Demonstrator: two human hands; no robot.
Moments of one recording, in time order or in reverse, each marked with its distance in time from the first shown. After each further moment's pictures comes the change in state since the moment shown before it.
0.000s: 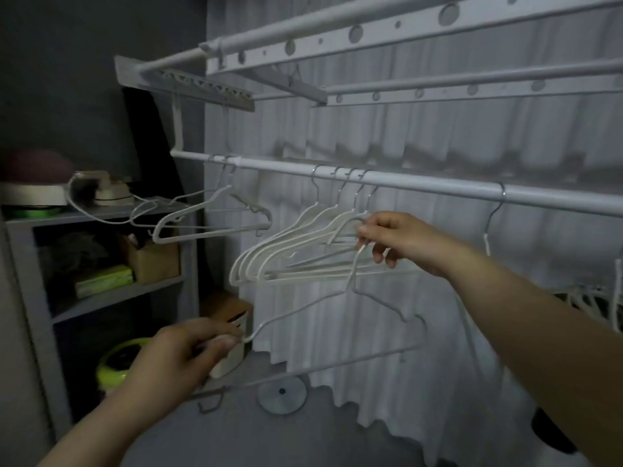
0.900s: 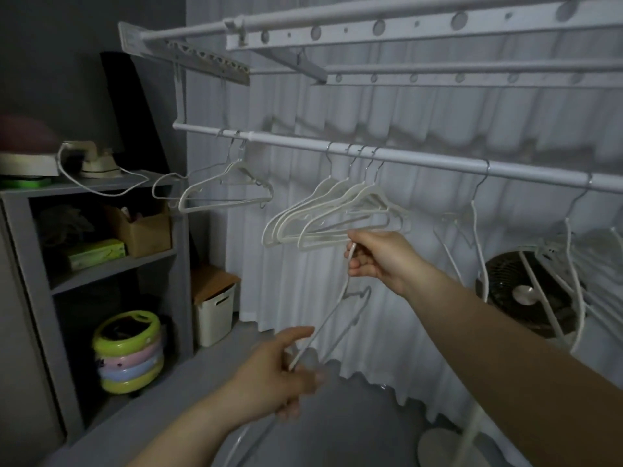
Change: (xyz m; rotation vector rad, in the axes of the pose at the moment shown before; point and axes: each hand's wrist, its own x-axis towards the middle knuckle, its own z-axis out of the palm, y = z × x) left_hand -0.083 0.016 0.006 -0.506 -0.588 -0.313; right_hand -0.071 -0.046 0.116 0.520 0.284 0.306
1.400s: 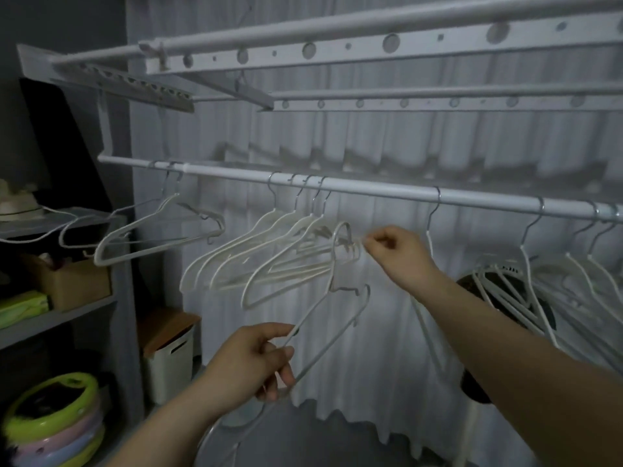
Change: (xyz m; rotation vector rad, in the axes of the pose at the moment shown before) left_hand 0.115 0.046 -0.005 -0.013 0.044 0.158; right_hand 0.060 -0.024 -0.102 -0.624 0.391 -0.351
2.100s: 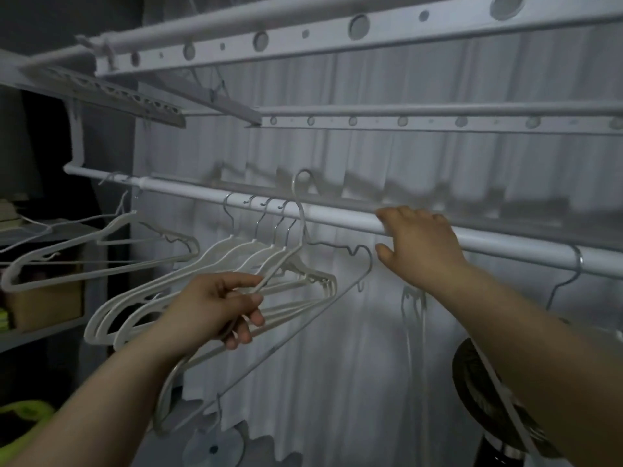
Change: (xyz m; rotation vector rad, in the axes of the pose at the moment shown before) left_hand 0.132 0.054 0.007 -0.145 0.226 0.172; right_hand 0.122 0.047 -0.055 -0.982 0.028 -0.451
